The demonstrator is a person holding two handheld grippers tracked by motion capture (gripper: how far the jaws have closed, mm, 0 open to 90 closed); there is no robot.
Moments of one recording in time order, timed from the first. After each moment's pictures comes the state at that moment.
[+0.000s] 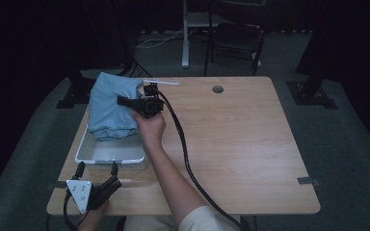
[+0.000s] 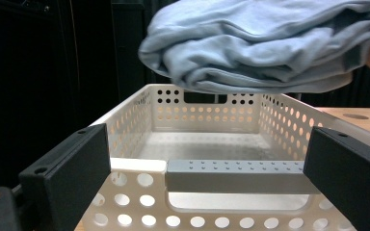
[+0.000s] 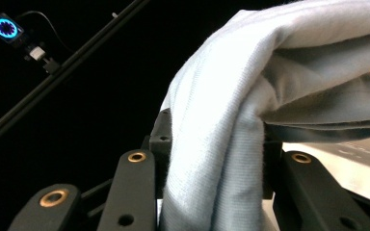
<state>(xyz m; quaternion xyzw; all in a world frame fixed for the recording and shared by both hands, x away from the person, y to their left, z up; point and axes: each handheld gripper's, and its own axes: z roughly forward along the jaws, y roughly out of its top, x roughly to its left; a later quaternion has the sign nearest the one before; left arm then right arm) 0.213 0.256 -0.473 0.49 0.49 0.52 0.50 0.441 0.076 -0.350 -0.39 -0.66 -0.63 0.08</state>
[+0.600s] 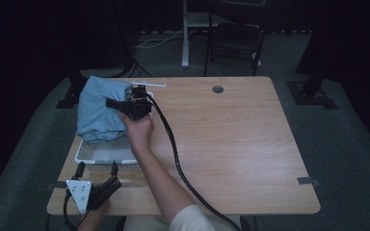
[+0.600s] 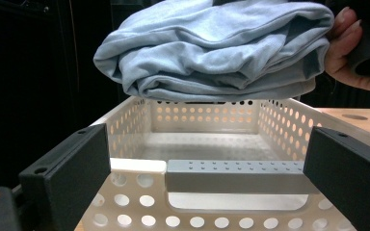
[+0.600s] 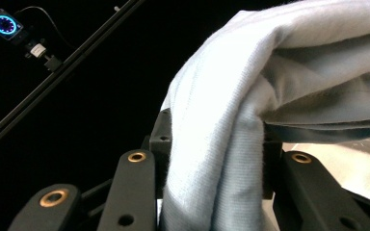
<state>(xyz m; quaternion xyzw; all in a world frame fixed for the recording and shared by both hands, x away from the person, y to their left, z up) 0.212 0.256 -0.473 0.49 0.49 0.52 0.50 0.440 0.109 -0.357 -0.40 -0.66 -0.63 0.09</state>
